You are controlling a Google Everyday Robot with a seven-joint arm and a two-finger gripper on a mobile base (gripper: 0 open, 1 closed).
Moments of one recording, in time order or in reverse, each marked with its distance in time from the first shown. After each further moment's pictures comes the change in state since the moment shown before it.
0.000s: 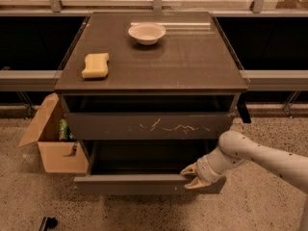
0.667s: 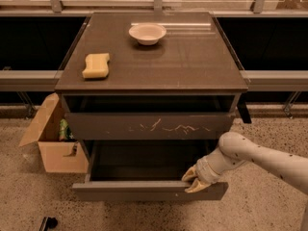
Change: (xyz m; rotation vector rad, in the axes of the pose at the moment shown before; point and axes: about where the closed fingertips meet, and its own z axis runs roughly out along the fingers) arm -0.001 0.002 0.001 0.000 -0.001 0.000
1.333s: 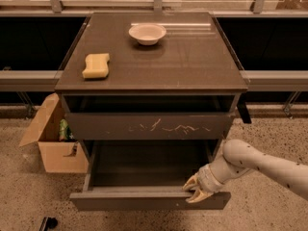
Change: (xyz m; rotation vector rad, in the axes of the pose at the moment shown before) arm -0.013 0.027 0.006 -0.016 -0.060 0.015
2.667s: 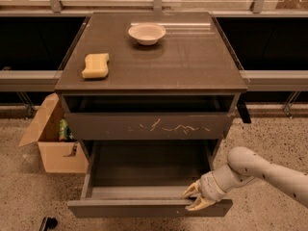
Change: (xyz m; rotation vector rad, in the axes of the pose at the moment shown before) arm -0.015 0.030 0.008 -0.019 -0.110 0.020
